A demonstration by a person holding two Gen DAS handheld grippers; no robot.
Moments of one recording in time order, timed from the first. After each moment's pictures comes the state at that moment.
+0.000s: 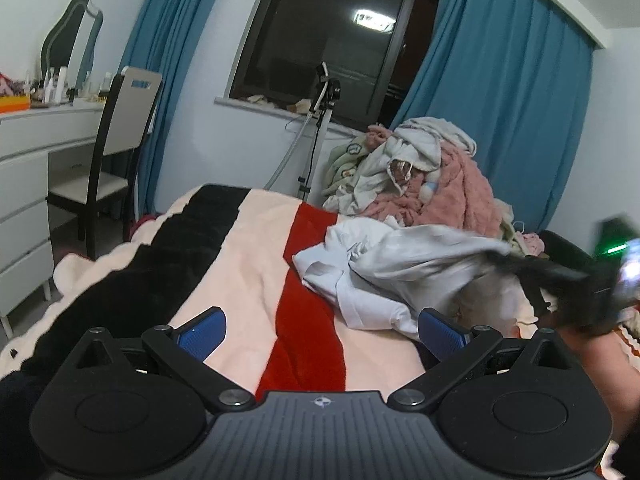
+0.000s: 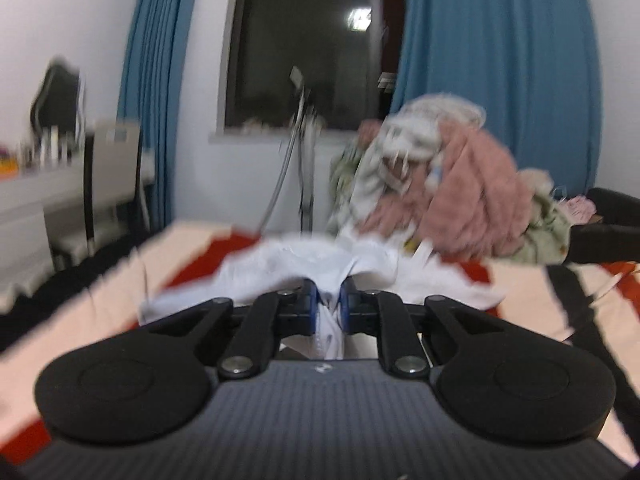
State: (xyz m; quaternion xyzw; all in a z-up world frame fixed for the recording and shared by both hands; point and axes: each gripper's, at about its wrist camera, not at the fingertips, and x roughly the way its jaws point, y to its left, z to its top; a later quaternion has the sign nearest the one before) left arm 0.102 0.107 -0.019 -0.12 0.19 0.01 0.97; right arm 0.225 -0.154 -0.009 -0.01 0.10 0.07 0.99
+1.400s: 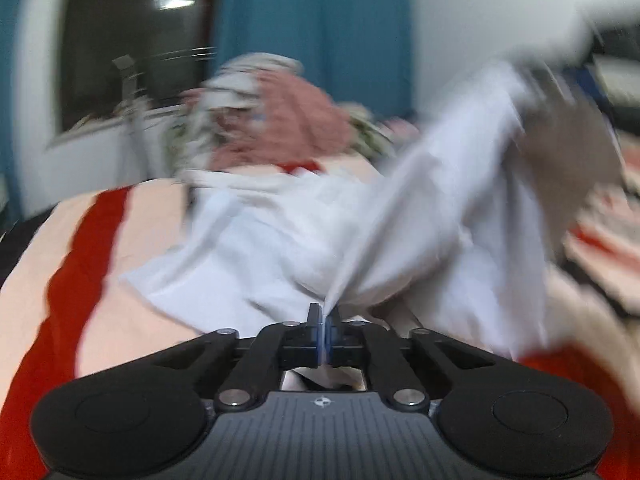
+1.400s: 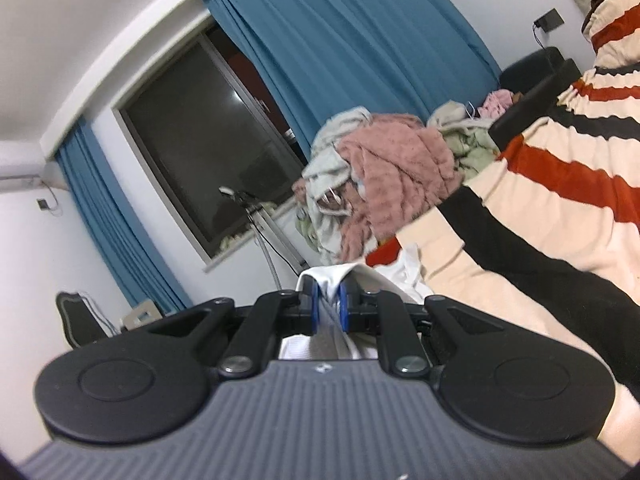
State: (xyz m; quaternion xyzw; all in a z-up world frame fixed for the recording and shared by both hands) left arm 0.119 -0.097 -0.096 0.03 0.21 -0.16 0.96; right arm 0.051 -0.361 -0.024 0.31 0.07 0.04 0.95
